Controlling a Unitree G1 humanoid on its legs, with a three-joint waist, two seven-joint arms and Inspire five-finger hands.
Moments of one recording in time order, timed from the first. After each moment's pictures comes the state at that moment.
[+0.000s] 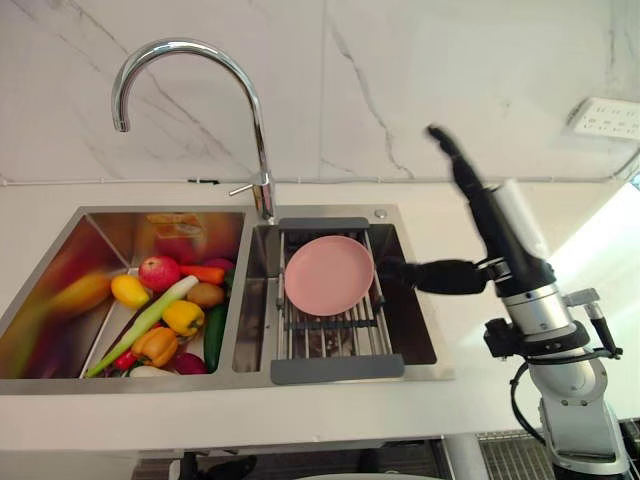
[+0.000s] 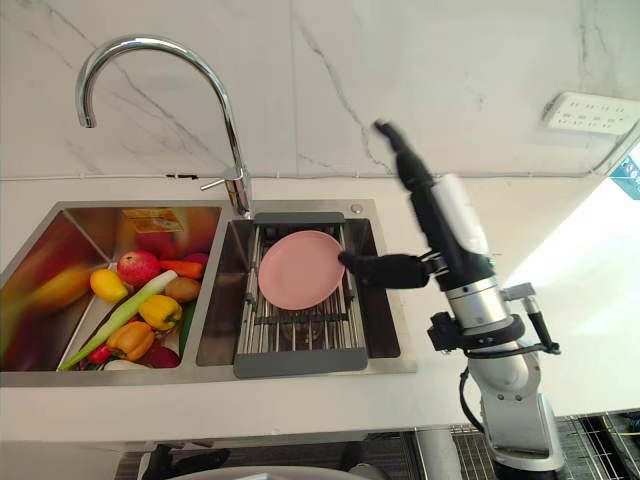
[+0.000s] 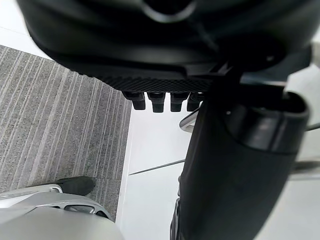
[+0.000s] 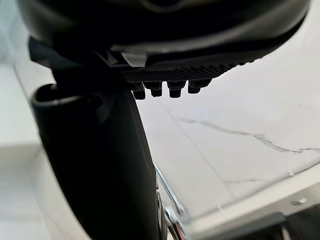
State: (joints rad) left arm 0.24 0.09 0.23 1.00 0.12 -0.22 0.23; right arm 0.09 -0.53 -0.07 -0.55 -0.46 -0.20 0.25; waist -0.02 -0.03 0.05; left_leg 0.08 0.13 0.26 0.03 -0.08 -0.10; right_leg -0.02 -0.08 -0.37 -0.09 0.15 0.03
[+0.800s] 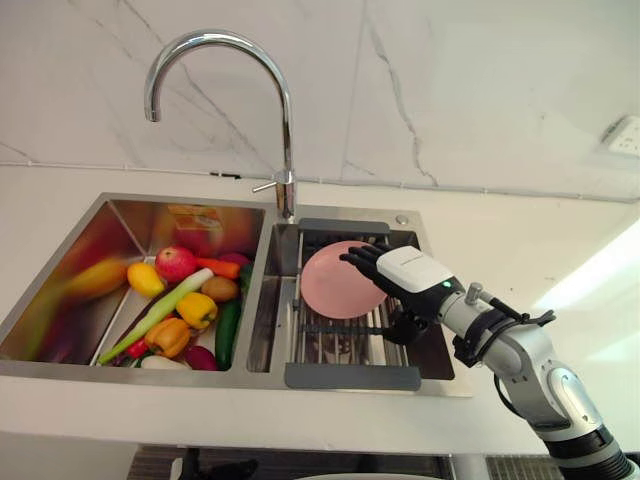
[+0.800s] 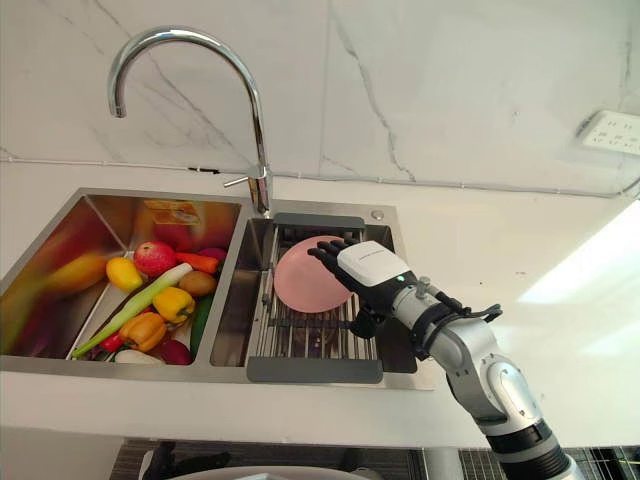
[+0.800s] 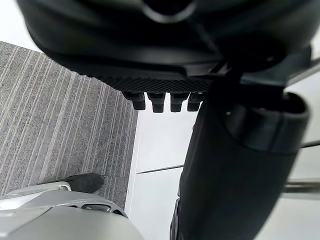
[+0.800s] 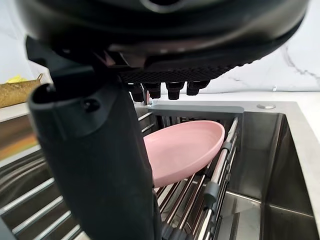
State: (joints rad) left arm 0.23 0.11 0.19 1.03 0.12 -0.22 0.21; right arm -0.05 -0.59 0.20 -0.34 -0.84 -0.16 0.47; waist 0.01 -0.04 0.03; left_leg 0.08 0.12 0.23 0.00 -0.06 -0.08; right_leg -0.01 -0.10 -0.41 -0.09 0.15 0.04
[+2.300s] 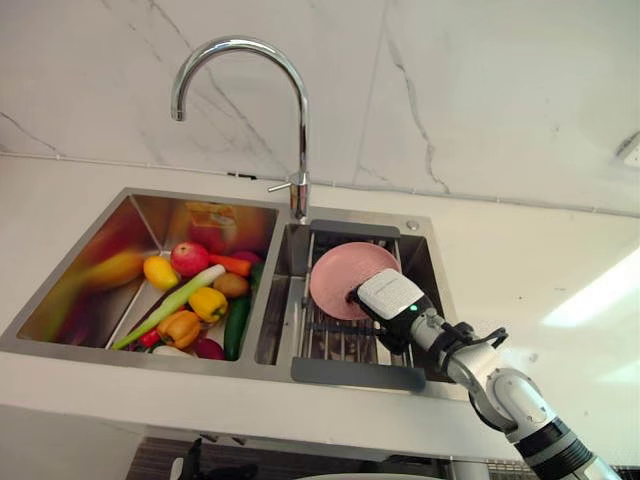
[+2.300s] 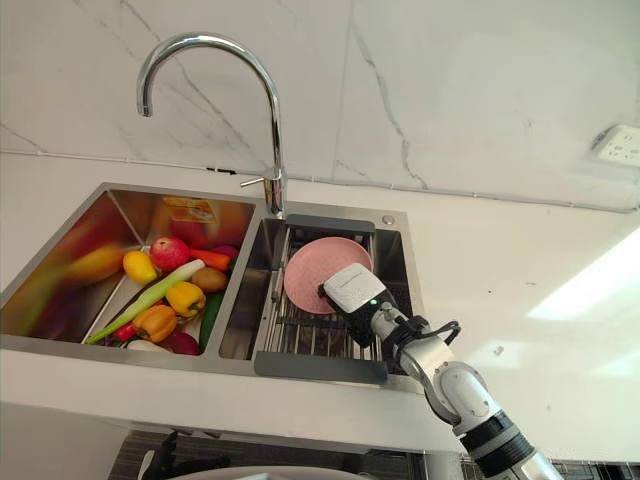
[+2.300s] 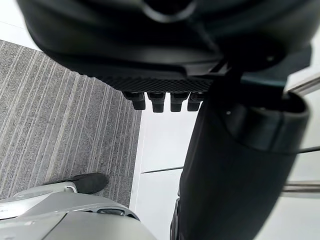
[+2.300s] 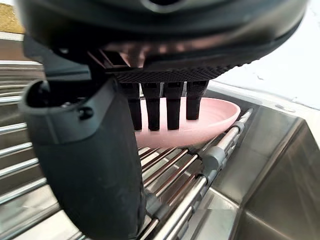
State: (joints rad) left arm 0.24 0.14 0.15 1.02 0.12 -0.21 0.20; right arm -0.08 -0.55 0.39 -0.13 -1.22 -0.13 0.20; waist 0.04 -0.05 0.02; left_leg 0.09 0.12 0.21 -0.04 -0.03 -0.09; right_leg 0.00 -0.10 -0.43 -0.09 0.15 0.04
